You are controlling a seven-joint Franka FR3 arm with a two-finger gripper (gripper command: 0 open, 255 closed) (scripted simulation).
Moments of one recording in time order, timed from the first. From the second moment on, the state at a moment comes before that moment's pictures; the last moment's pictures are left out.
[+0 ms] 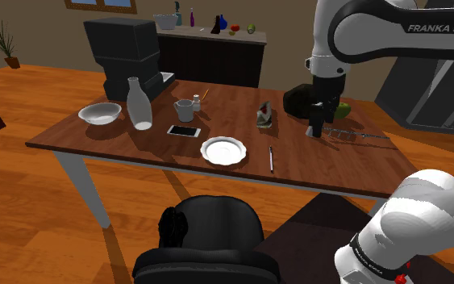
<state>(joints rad) -0.01 -0.74 0.07 -2.40 -0.07 1.47 -0.13</state>
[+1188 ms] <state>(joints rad) -0.11 -0.43 -0.26 -2.37 -0.26 1.85 -0.52</state>
